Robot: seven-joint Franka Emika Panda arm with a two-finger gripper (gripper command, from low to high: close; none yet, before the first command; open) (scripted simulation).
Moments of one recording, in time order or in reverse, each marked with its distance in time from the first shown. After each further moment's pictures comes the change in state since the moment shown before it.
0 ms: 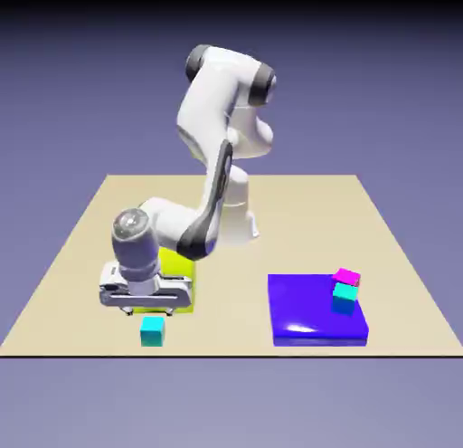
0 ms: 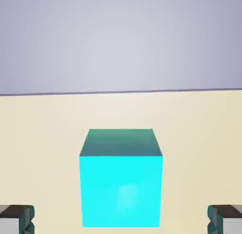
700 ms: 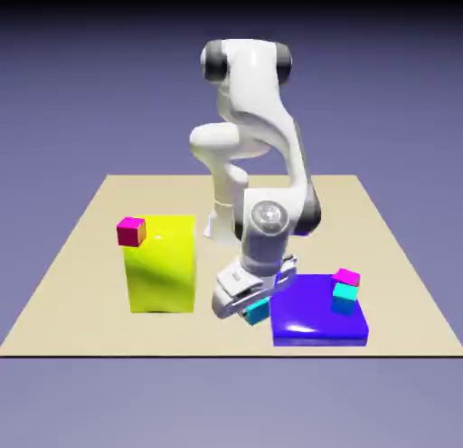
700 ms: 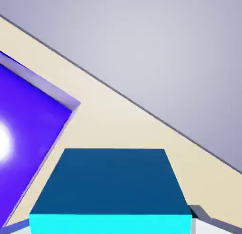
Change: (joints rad) arm 0.107 -0.244 0.456 -0.010 -0.340 -0.175 -0.004
